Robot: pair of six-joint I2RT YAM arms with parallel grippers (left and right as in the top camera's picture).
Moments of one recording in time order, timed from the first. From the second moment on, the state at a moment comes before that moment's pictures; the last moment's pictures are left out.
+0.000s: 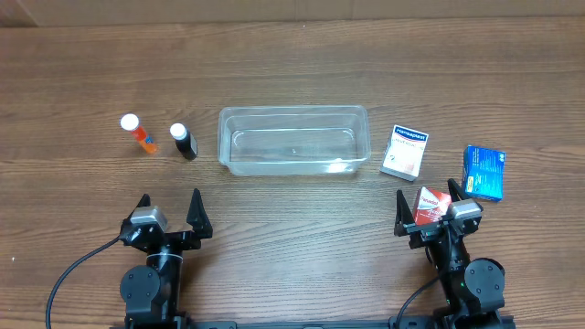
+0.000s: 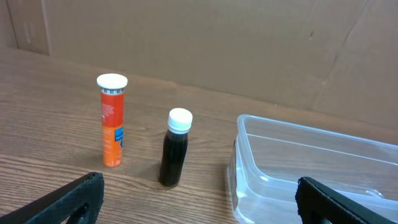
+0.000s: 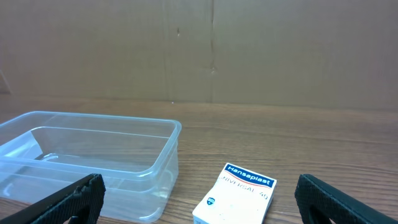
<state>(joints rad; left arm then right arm) 0.05 0.02 0.01 -0.07 0.03 -0.22 0.19 0.01 0.02 -0.03 -0.02 0.04</state>
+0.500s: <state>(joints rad) 0.05 0.02 0.01 -0.07 0.05 -0.23 0.19 0.01 0.02 -0.04 -0.03 0.19</state>
